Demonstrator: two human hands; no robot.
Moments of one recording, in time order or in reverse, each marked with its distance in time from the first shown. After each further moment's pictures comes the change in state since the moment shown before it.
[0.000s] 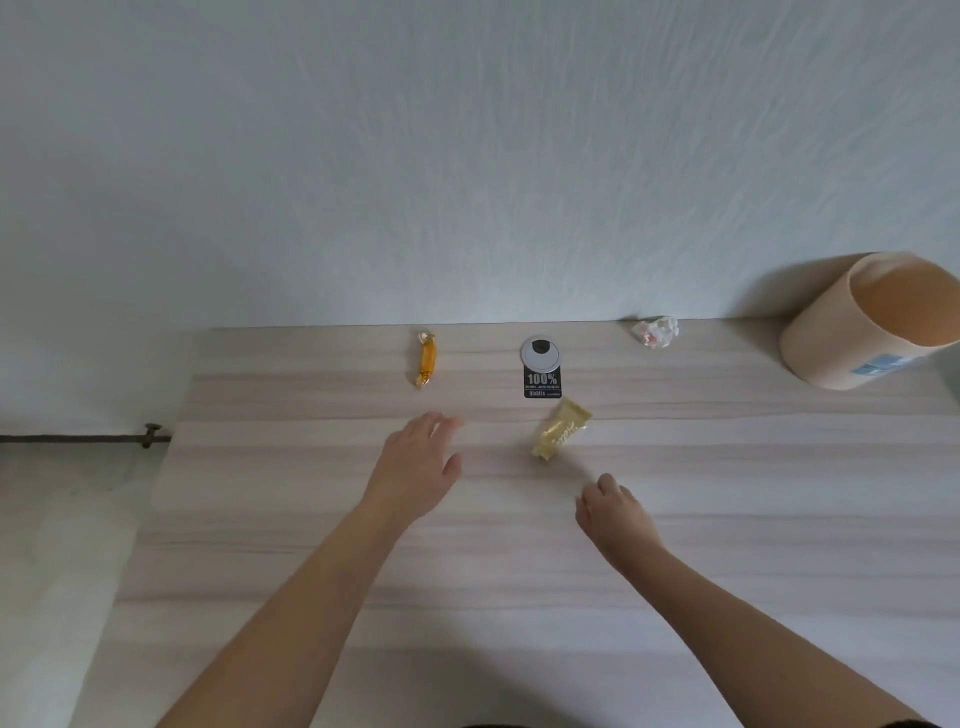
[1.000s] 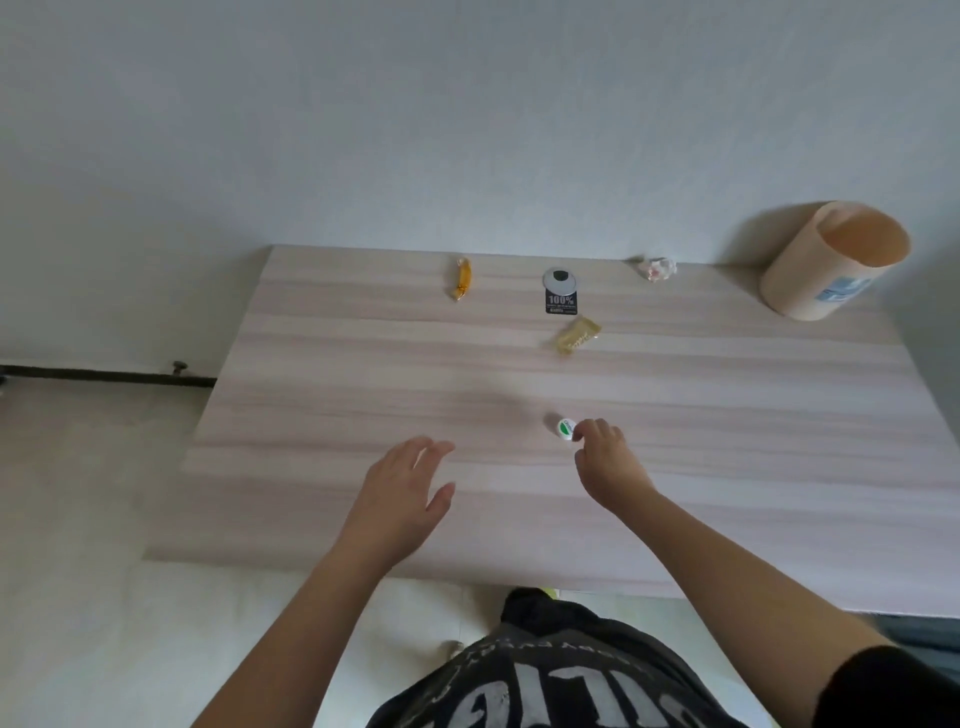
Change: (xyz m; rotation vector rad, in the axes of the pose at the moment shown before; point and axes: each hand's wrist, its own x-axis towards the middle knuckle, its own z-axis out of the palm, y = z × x) left_hand -0.252 0.004 0.020 -0.103 0.072 -0.035; right_hand -0.121 -0.052 0.022 0.193 0.078 -0.020
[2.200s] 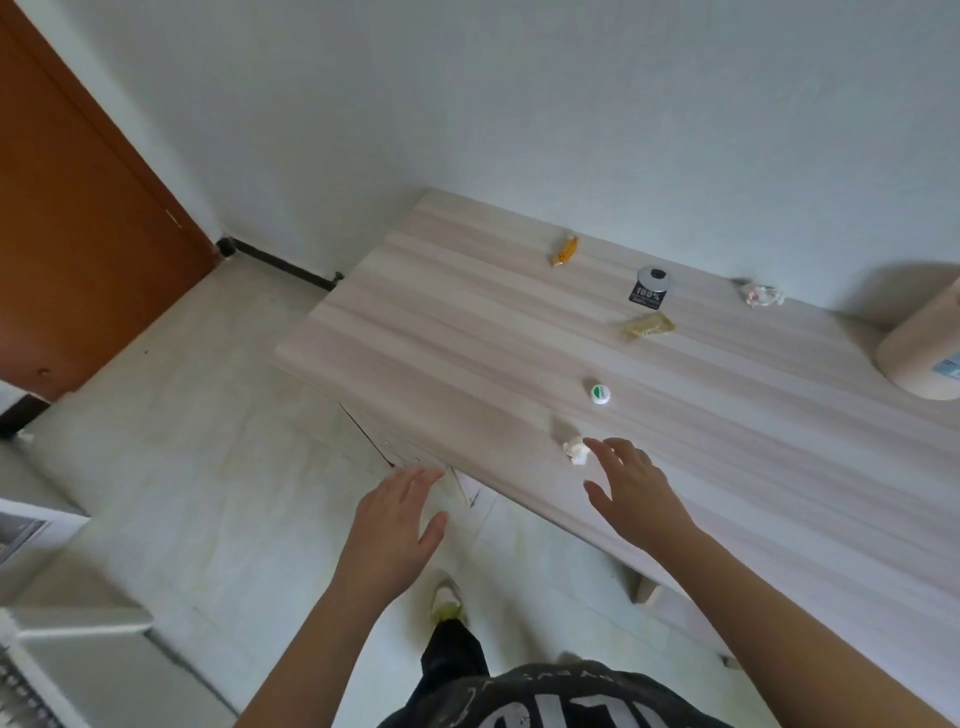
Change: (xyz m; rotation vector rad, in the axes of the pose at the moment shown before) left_hand -0.187 0.140 0.071 -0.034 0.225 -0.475; right_hand -0.107 0.056 -0.041 -0.204 -0.159 -0.528
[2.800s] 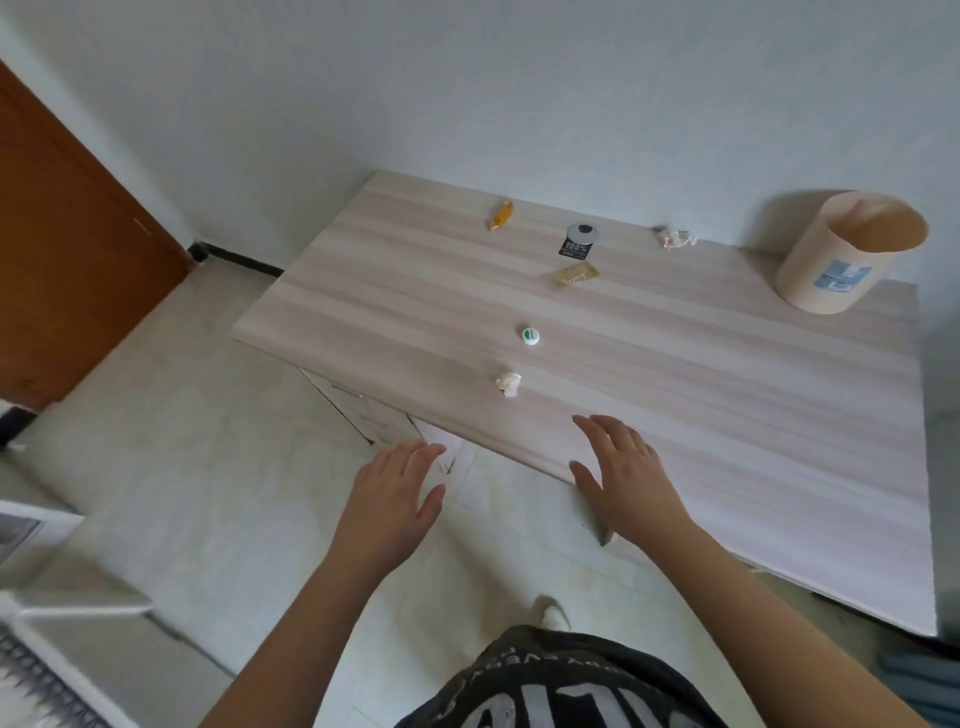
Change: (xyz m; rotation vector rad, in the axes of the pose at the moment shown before) left_hand -0.069 0.105 0.016 0.128 0.023 0.098; right_hand -0.143 0.041 -0.026 0.077 0.162 0.004
